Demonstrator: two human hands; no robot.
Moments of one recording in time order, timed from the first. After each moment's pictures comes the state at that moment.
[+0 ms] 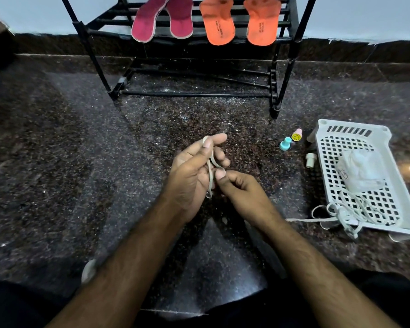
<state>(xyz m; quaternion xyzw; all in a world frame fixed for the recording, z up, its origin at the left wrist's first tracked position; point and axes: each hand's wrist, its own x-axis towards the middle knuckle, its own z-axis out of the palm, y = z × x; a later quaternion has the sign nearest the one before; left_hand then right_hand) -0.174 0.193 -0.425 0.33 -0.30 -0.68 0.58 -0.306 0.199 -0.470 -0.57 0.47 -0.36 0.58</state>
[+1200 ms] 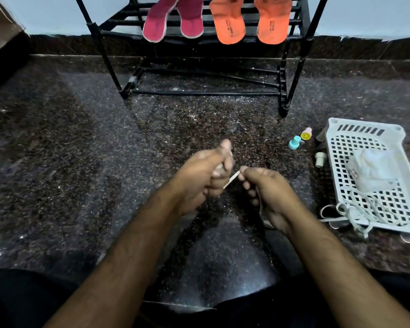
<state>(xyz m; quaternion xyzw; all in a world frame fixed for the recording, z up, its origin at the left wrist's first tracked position) -0.158 0.186 -0.424 0.42 -0.39 -0.72 0.38 -0.321 0.189 -0.457 -0.37 0.56 -0.36 0.65</state>
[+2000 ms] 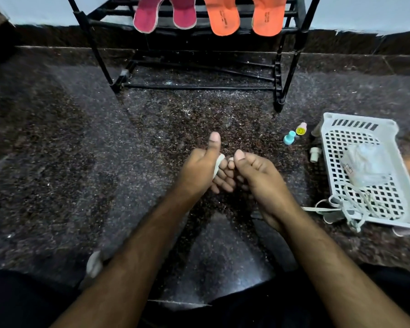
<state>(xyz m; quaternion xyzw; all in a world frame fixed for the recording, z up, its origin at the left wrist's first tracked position) -0.175 0.187 -0.432 0.59 -0.50 -0.53 0.35 -0.315 0.202 -0.433 -0.47 0.48 -0.41 0.62</state>
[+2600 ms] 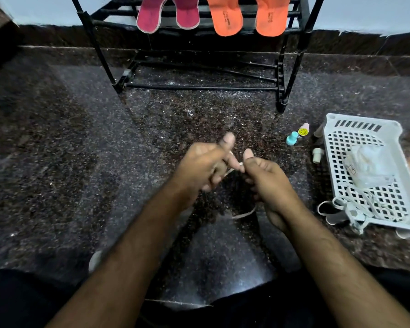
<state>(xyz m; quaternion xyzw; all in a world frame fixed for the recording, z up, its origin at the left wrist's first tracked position) -0.165 0.185 -0.423 0.49 -0.49 -0.61 0.39 -0.320 0.196 -0.440 -0.45 0.56 -0.39 0.58</state>
